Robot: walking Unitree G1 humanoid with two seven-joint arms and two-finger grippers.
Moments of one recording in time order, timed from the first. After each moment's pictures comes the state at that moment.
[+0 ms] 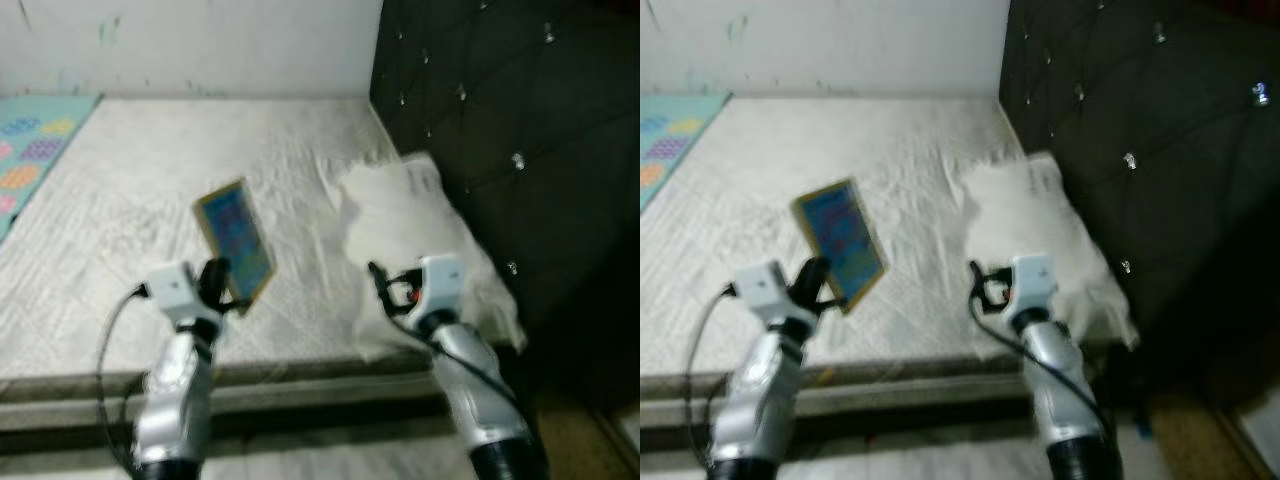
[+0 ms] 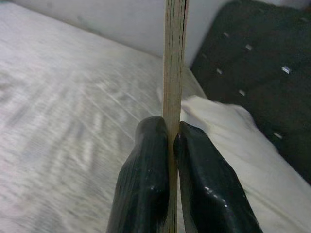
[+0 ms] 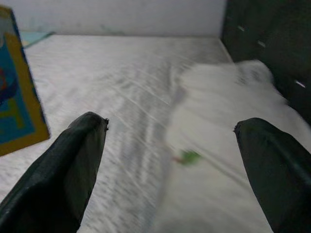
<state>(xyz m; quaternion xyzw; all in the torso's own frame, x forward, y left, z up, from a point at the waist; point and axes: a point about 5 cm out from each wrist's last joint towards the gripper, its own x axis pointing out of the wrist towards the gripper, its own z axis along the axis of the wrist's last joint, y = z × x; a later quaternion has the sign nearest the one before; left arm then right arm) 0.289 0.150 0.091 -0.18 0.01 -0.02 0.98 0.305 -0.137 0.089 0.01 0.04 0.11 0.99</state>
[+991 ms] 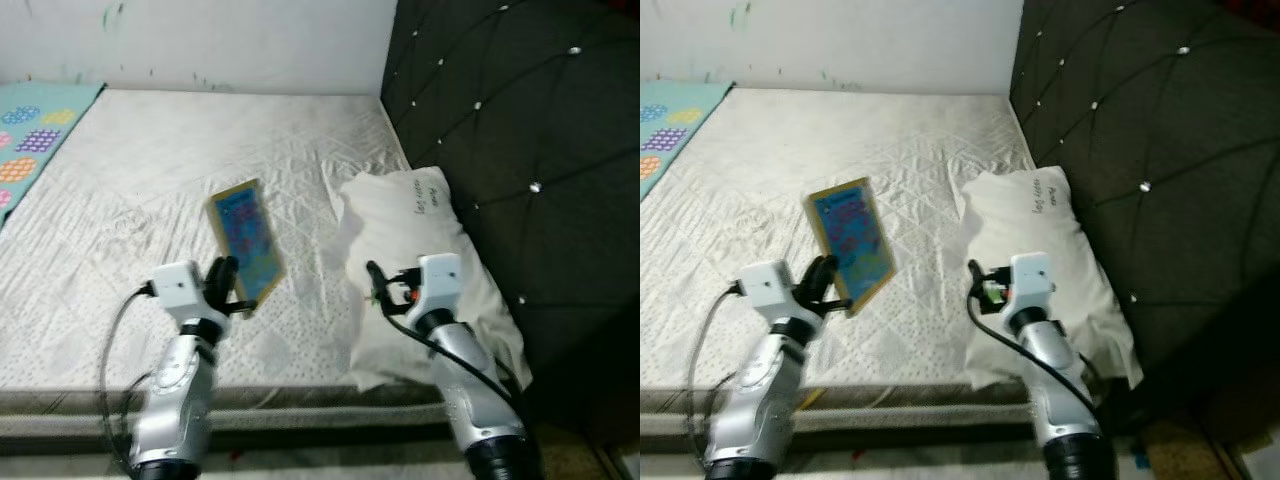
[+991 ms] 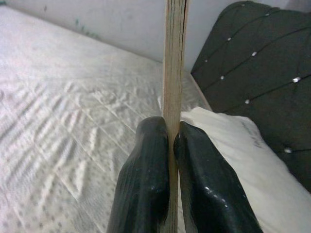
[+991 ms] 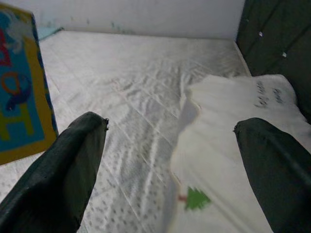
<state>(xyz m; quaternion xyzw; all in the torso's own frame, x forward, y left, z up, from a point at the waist) 0.288 0.160 0.092 -0.17 0.00 -0.03 0.99 0.310 -0.122 0.094 0.02 0.03 0.12 0.99</state>
